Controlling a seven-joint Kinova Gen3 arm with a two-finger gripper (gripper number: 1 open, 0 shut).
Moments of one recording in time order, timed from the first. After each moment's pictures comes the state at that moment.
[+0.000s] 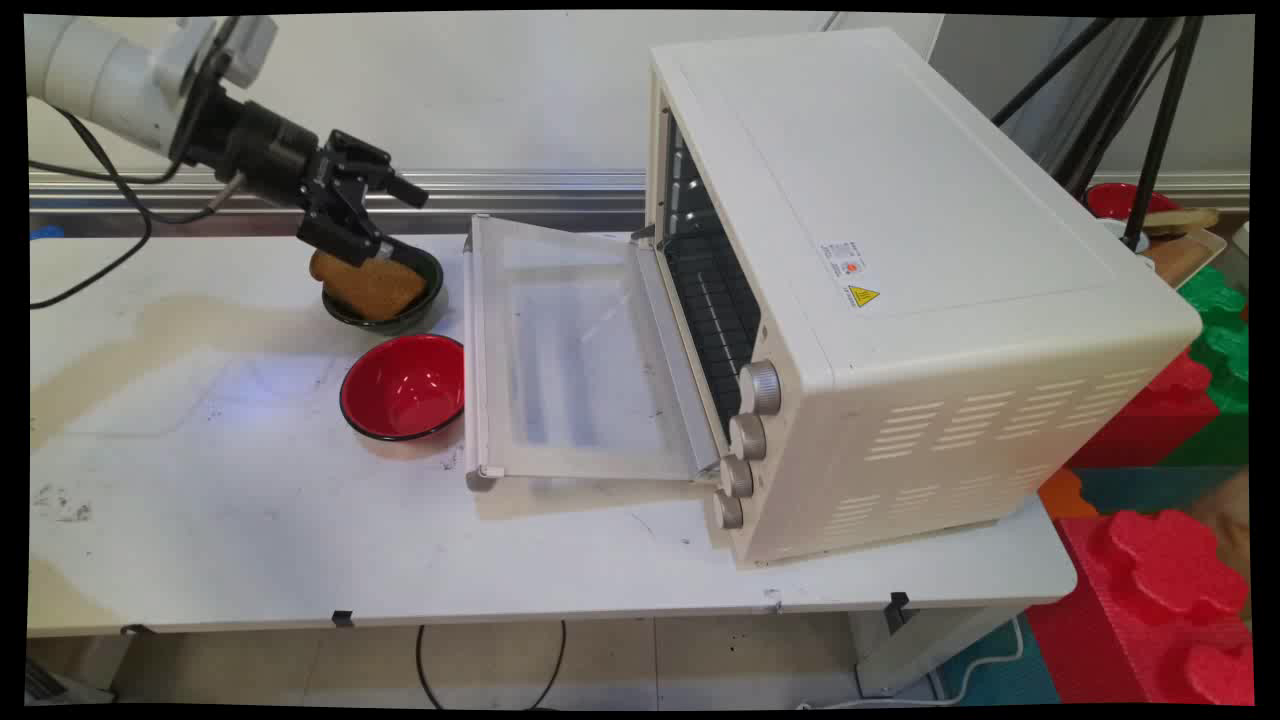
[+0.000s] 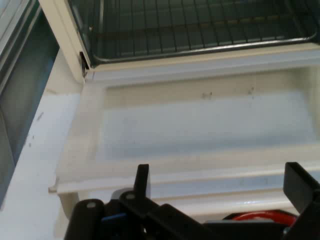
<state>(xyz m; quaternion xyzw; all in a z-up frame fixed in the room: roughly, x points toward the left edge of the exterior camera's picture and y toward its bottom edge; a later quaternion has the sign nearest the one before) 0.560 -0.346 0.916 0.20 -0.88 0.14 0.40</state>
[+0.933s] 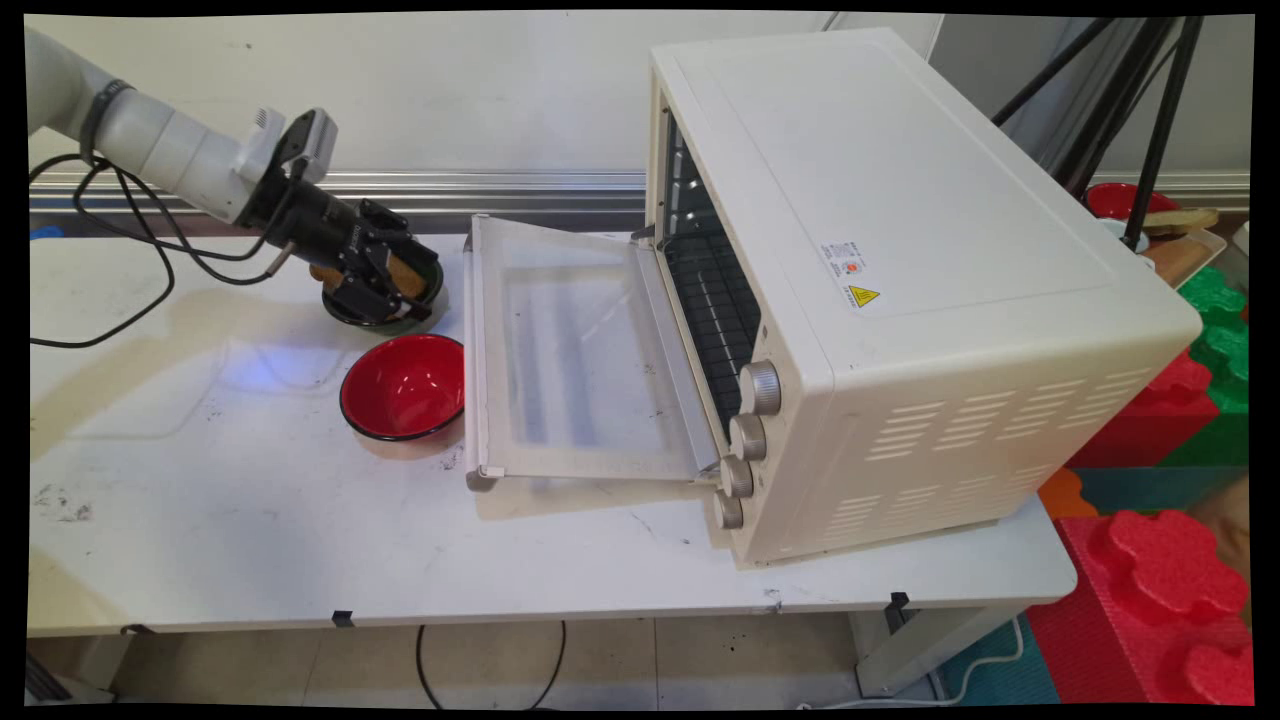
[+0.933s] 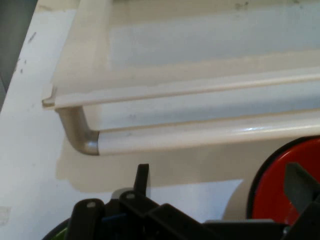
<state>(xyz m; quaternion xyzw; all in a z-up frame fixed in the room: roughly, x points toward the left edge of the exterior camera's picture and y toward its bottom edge) 0.573 -0.380 0.830 0.20 -0.91 0.13 0.34</state>
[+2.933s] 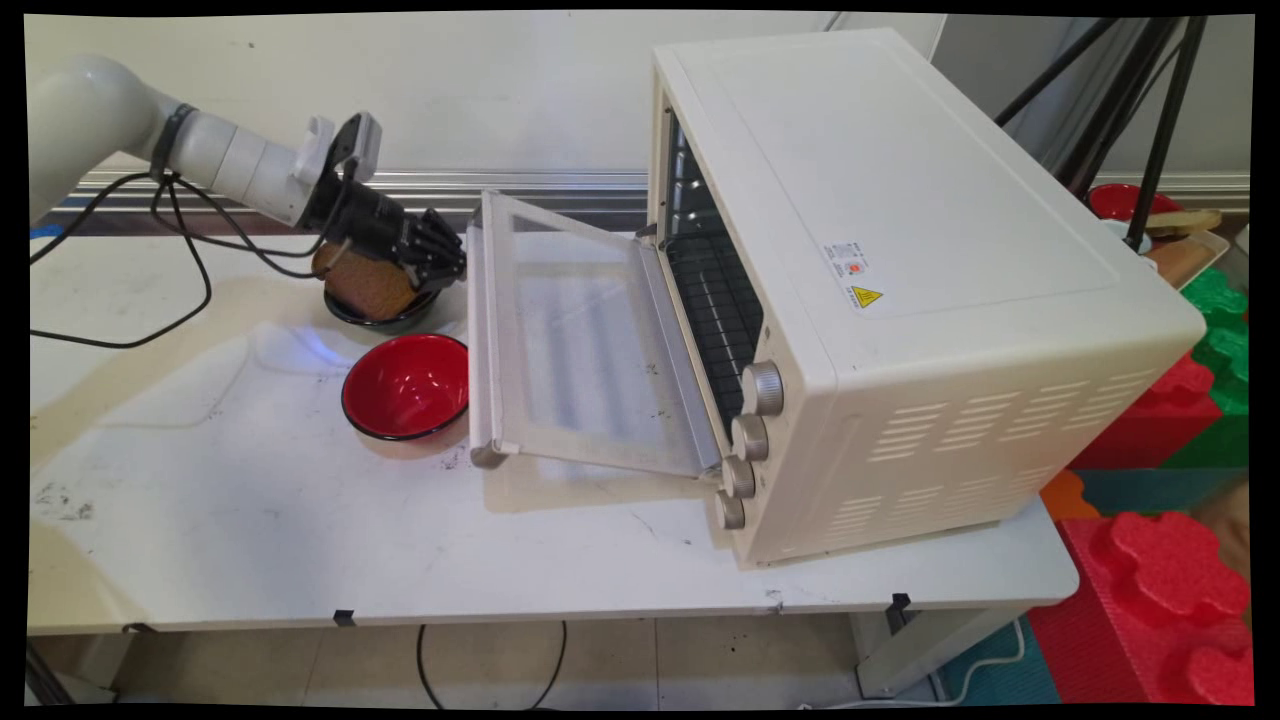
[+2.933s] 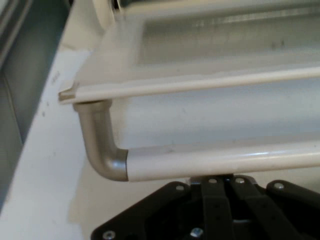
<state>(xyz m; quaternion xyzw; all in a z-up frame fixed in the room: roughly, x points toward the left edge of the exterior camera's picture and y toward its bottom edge) 0.561 -0.424 0.798 0.19 -0.89 0.15 0.39</state>
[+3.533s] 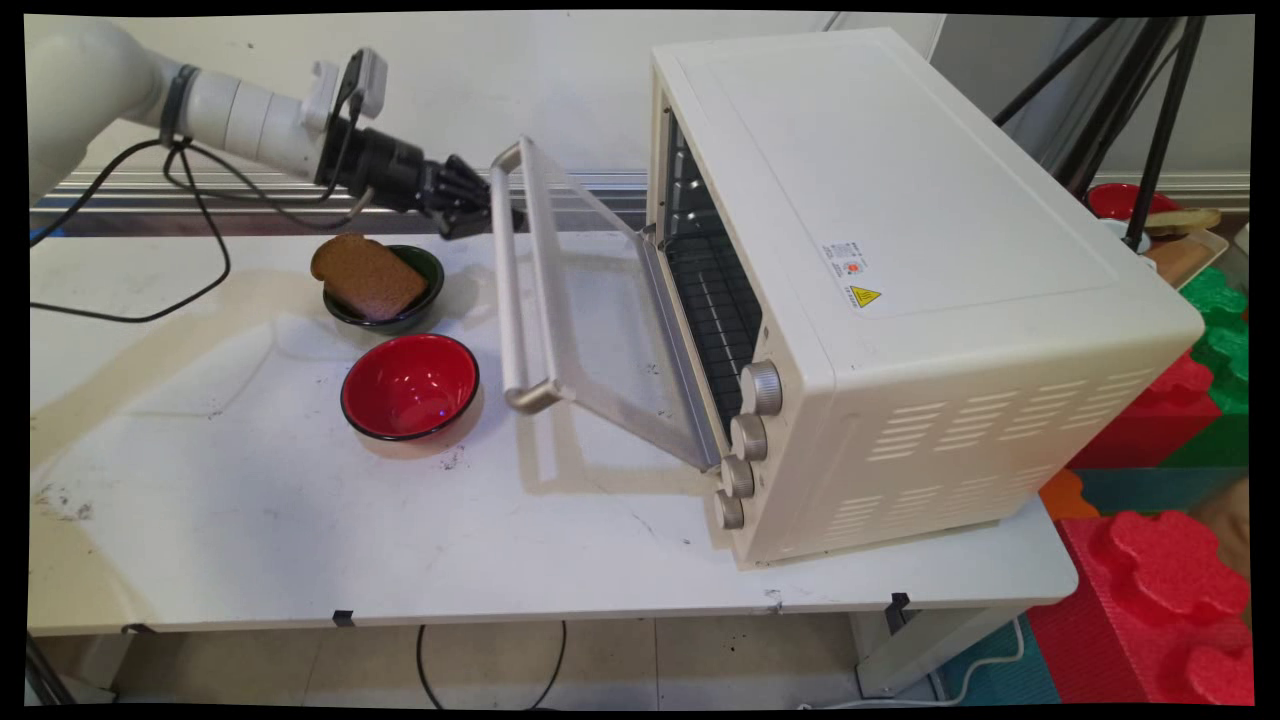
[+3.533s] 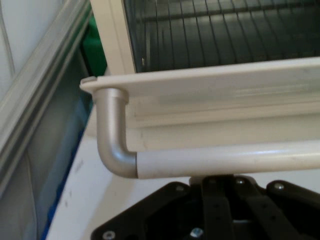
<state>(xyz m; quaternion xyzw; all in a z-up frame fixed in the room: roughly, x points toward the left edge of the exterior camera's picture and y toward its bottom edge) 0.539 -0.441 0.837 0.20 -0.85 0.17 0.46</state>
